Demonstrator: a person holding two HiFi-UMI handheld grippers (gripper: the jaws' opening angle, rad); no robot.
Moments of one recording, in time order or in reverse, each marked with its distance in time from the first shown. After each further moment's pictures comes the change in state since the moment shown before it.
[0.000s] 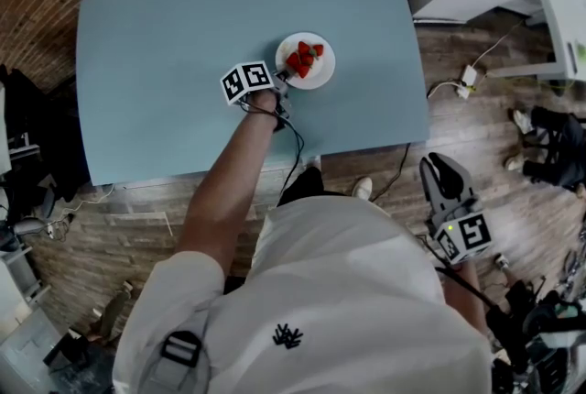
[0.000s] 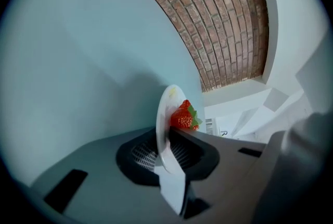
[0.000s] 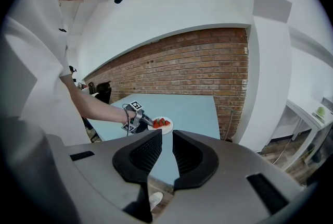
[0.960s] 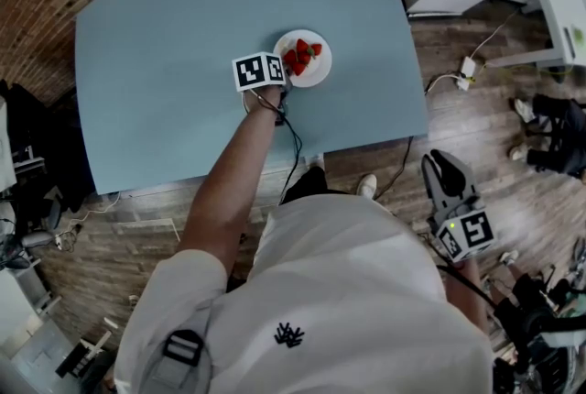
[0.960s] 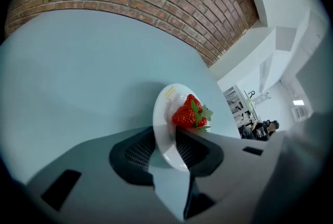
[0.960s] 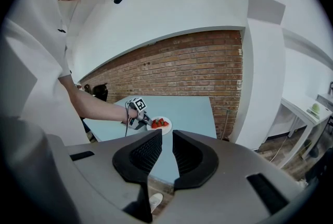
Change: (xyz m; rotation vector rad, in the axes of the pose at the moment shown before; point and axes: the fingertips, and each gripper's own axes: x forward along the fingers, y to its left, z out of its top) left arm -0.002 -0.004 0.014 0.443 0.090 0.313; right arm -0.011 0.000 -0.001 0.026 -0.016 -0.041
